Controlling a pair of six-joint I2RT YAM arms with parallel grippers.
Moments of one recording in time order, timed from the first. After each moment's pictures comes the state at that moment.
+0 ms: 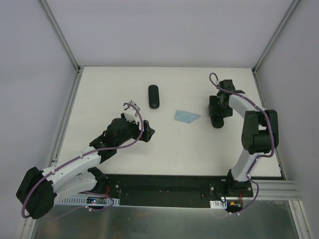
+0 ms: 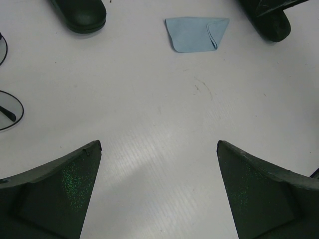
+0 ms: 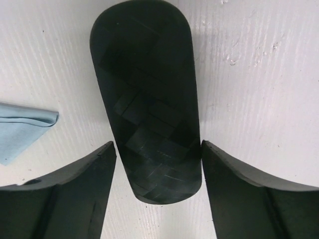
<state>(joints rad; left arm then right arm) -0.69 0.93 0.46 0.09 -0.02 -0.37 0.10 1.82 1.24 -0.61 0.06 0.11</state>
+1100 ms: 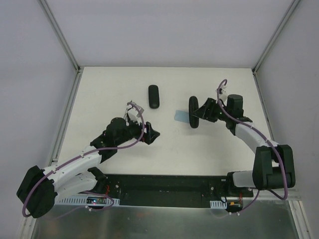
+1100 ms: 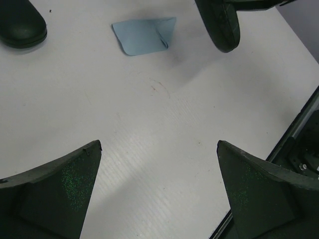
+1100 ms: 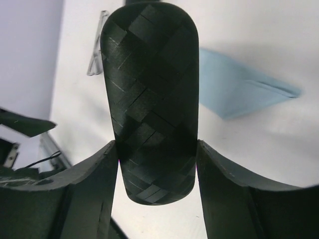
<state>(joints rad) -0.69 0.95 0.46 0.15 0.16 -0.37 0.11 1.35 0.75 -0.04 -0.62 0.45</state>
